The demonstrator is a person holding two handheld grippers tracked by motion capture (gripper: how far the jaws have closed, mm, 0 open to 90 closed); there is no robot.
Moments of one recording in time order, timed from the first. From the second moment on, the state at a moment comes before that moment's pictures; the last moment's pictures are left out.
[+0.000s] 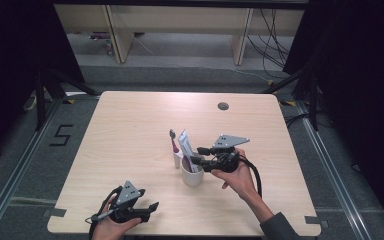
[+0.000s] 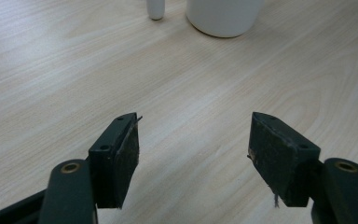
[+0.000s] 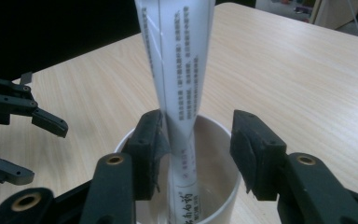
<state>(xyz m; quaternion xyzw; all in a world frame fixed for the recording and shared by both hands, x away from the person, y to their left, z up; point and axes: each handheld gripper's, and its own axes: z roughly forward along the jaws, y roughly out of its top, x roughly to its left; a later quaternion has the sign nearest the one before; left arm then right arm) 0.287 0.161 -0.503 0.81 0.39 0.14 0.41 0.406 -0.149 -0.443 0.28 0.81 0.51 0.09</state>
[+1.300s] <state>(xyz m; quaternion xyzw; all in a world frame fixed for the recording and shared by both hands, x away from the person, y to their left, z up) 0.291 0.166 -0.499 0.81 0.39 0.16 0.41 0.388 -0.244 -0.437 0.36 0.77 0.51 0.11</state>
